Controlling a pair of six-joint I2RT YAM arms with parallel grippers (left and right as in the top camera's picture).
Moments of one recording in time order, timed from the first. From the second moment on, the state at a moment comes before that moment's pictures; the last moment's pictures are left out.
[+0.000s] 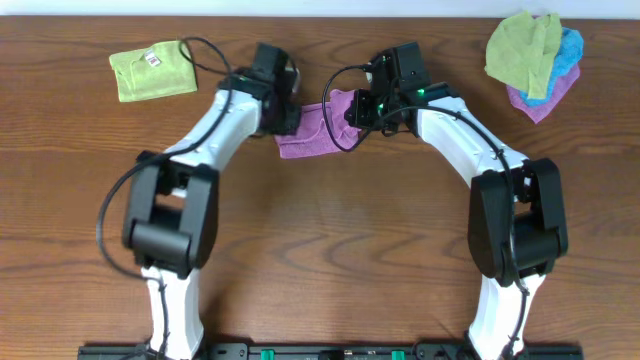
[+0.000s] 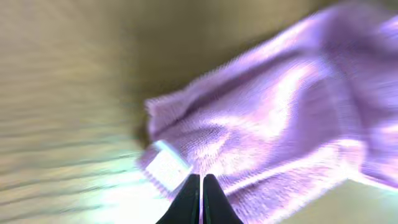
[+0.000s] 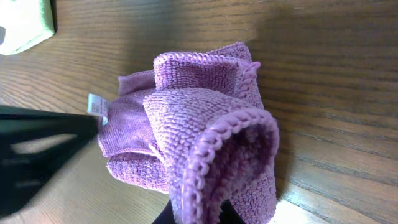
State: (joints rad) left arm -0.30 2.08 1.60 -0.66 0.15 -0.10; right arm 0.30 2.08 1.53 -0.46 -0.43 0.42
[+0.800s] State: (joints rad) left arm 0.11 1.67 1.60 -0.87 0.28 -0.12; right arm 0.45 2.09 1.53 -0.39 -0.31 0.34
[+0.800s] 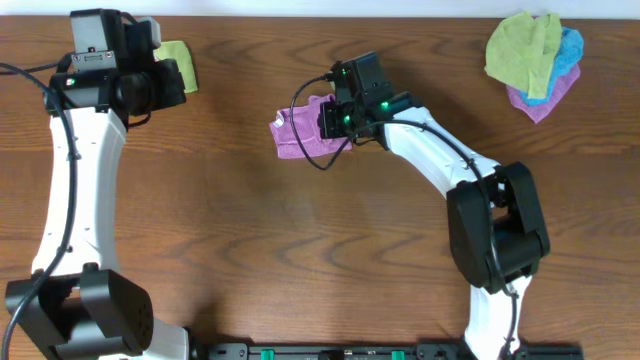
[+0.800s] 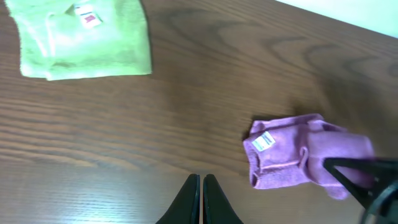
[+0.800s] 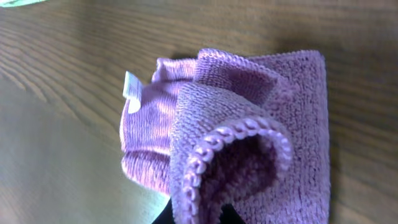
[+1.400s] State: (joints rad) left arm 0.11 1.67 1.60 -0.86 0.31 -0.12; right arm 0.51 2.14 1.53 -0.33 -0.23 0.35
